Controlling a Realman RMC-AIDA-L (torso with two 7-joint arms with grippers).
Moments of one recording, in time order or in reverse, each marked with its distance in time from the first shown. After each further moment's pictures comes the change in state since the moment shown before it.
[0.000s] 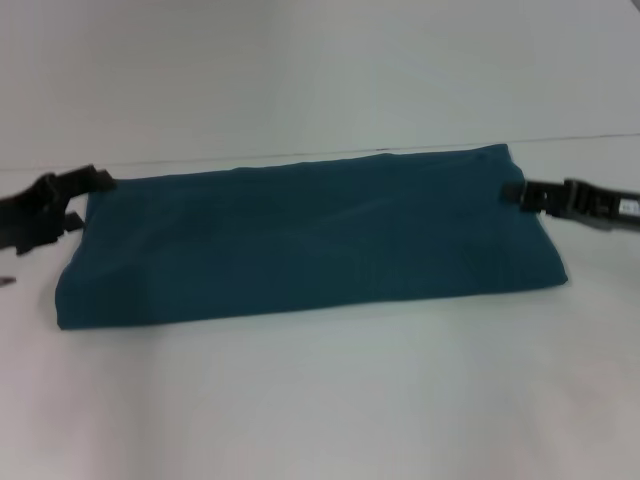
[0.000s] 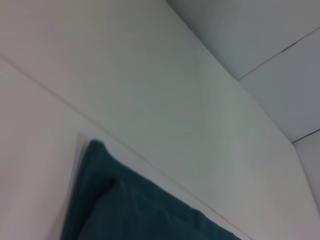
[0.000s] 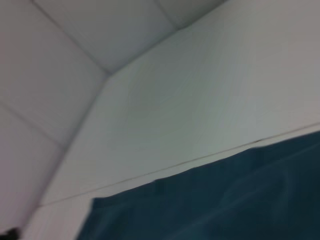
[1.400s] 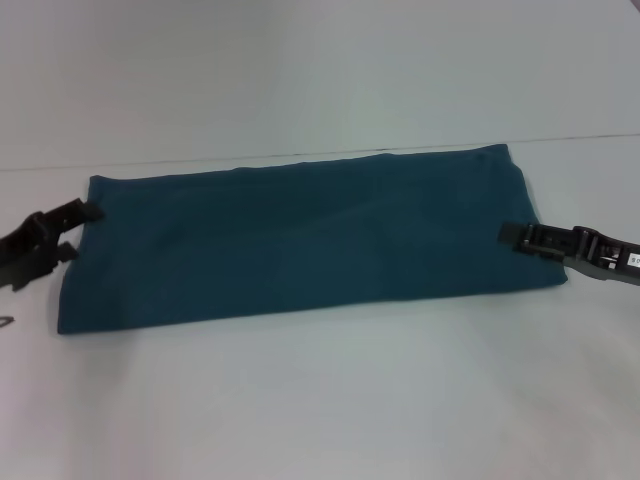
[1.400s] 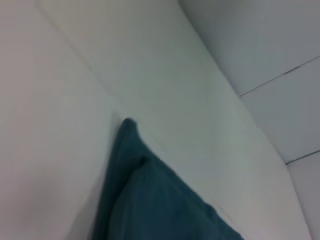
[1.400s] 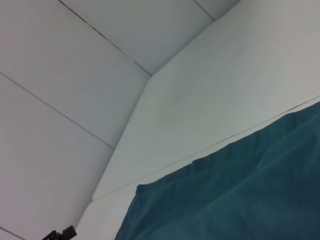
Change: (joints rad) left arm 0.064 -0.006 -0.020 -0.128 -0.180 -0.036 0.213; right arm -0.044 0.007 0.104 0.167 0.077 -0.141 -0.171
